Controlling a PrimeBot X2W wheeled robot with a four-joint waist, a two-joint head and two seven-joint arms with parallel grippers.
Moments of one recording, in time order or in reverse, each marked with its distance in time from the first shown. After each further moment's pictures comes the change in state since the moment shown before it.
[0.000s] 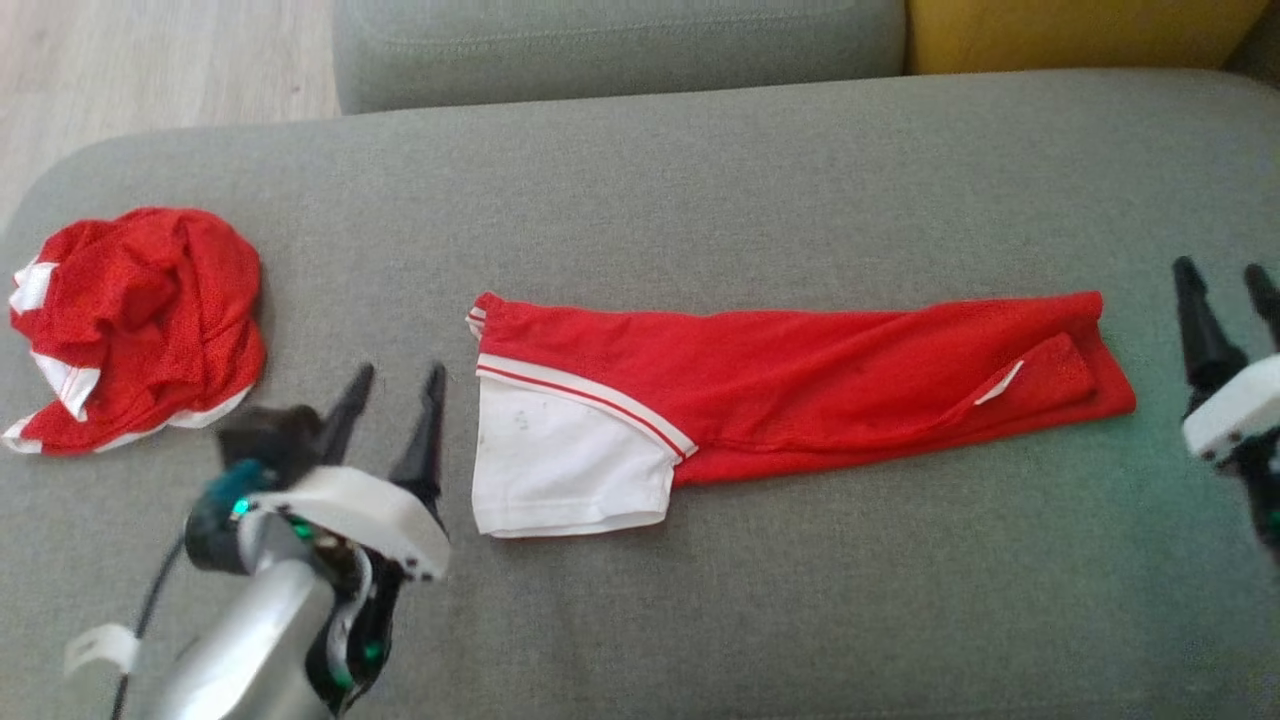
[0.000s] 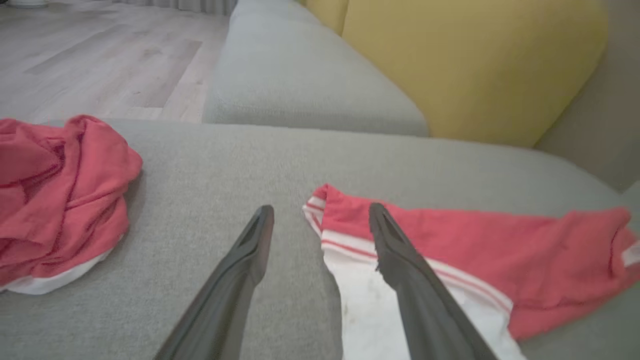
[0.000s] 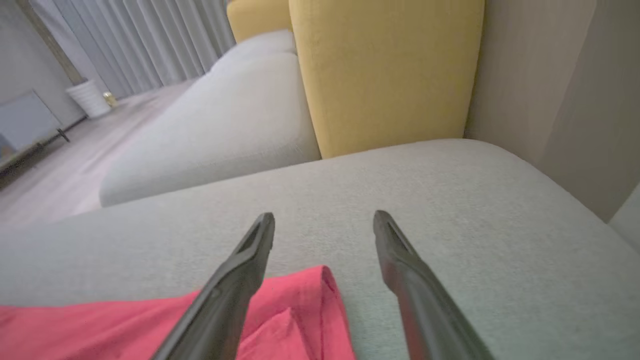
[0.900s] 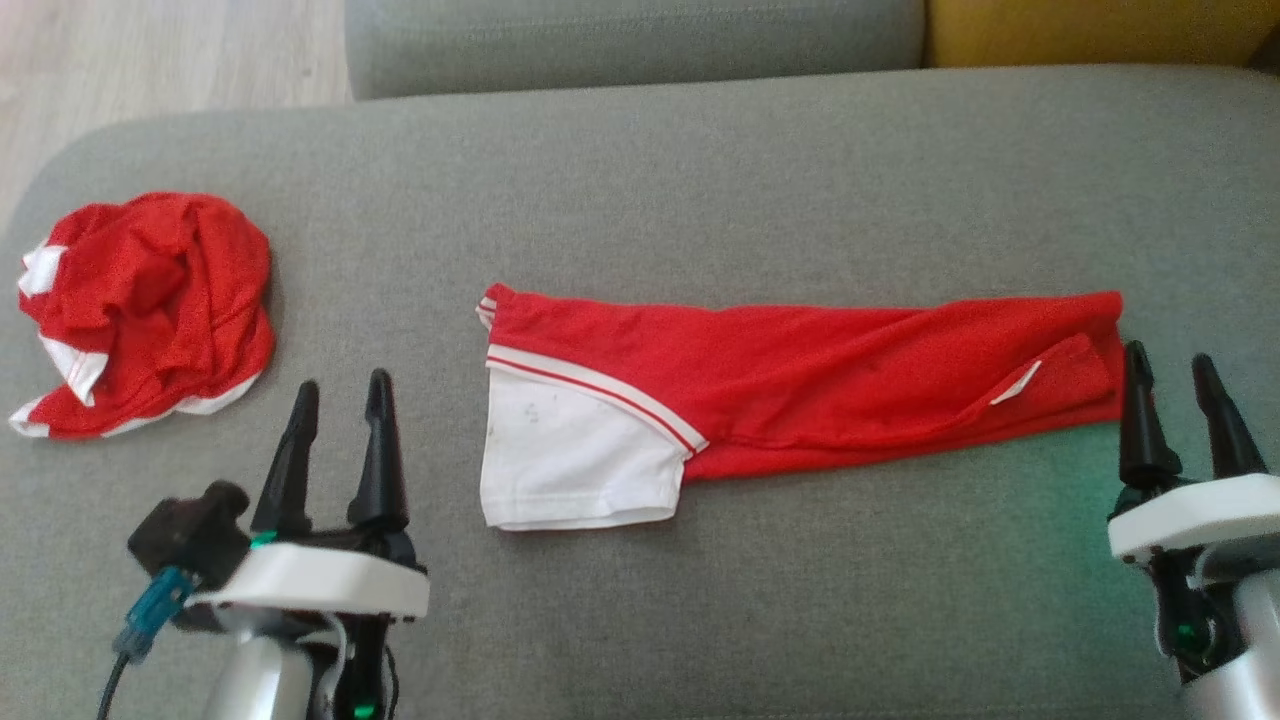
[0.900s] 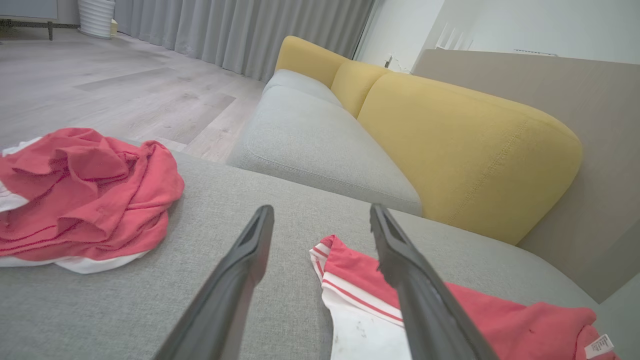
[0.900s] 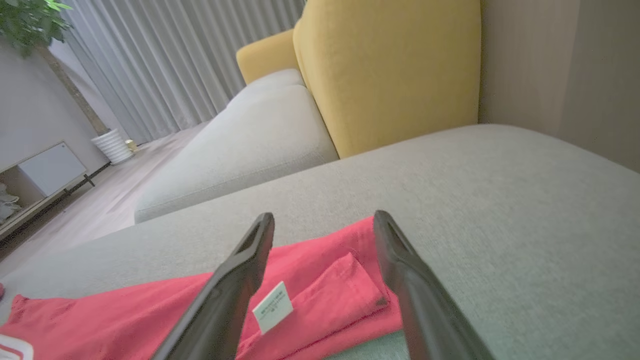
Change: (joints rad) left arm 0.300 -0.320 0.579 -0.231 0.314 -0.243 -0.015; right arm 0.325 0.287 -0.296 -0.323 -0.231 0.000 -0.134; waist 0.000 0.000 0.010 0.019
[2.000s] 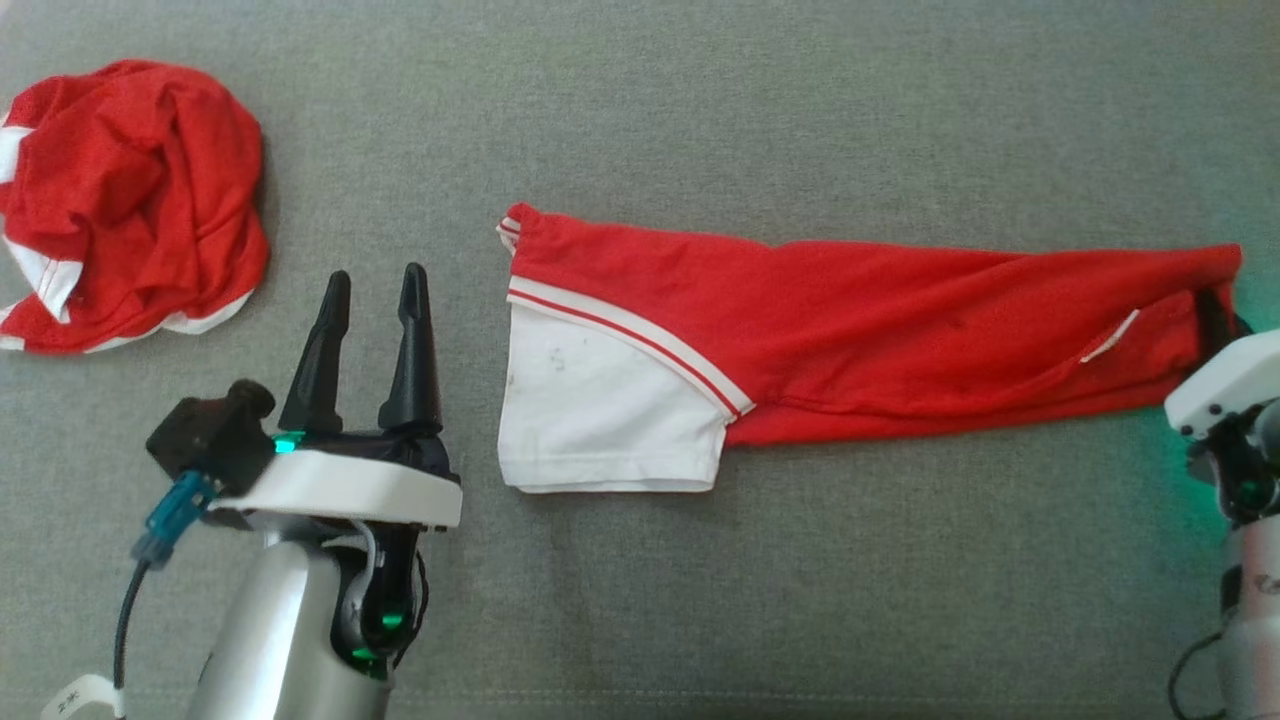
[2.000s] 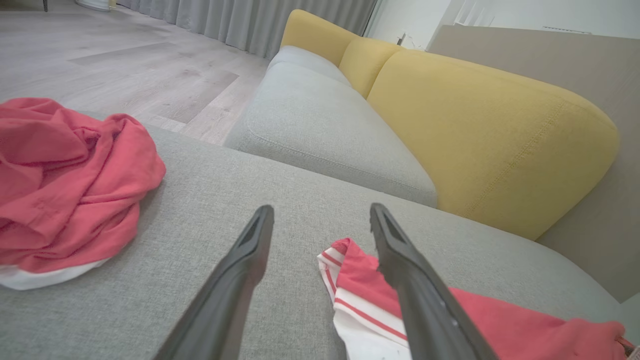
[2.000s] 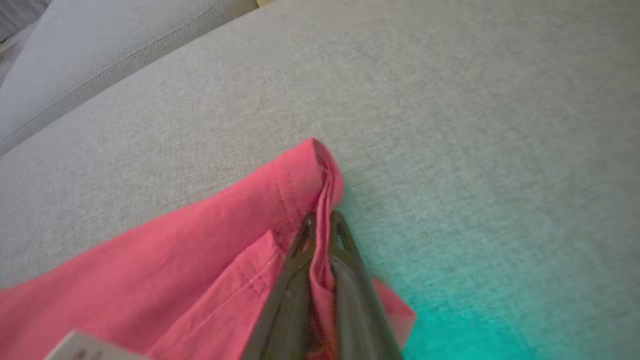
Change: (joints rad) left arm -0.167 -0.004 -0.075 0.012 -0.021 0.028 0.000; right arm -0.330 0.056 -0.320 0.272 -0.203 0.000 0.415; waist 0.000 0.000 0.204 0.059
